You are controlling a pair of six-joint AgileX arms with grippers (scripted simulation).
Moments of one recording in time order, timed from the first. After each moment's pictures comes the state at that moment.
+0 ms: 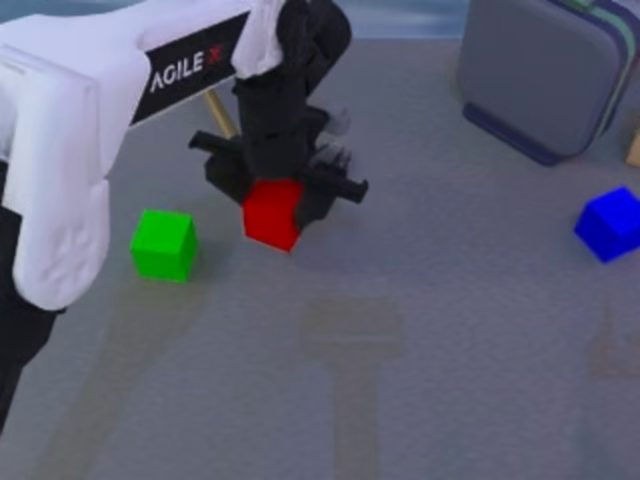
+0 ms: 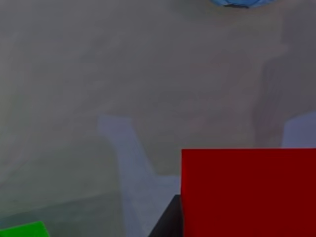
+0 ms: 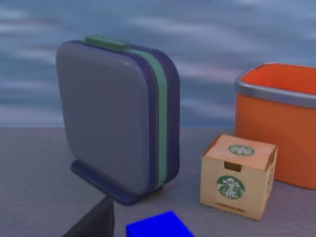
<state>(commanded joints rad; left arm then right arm) -0.52 2.41 2.07 -1.21 0.00 -0.08 0.00 0.00 0.00 0.00 0.00 0.00</state>
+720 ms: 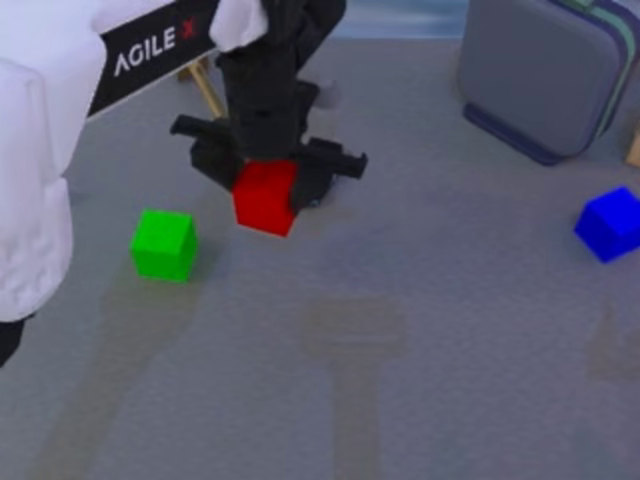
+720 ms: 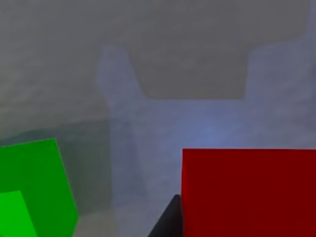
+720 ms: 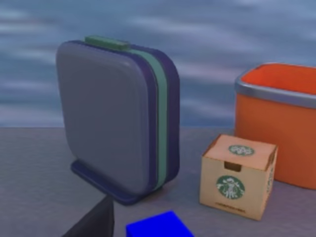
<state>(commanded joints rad) -0.54 2.30 2.03 -1.27 0.00 -0.17 0.00 0.00 0.00 0.00 0.00 0.00</state>
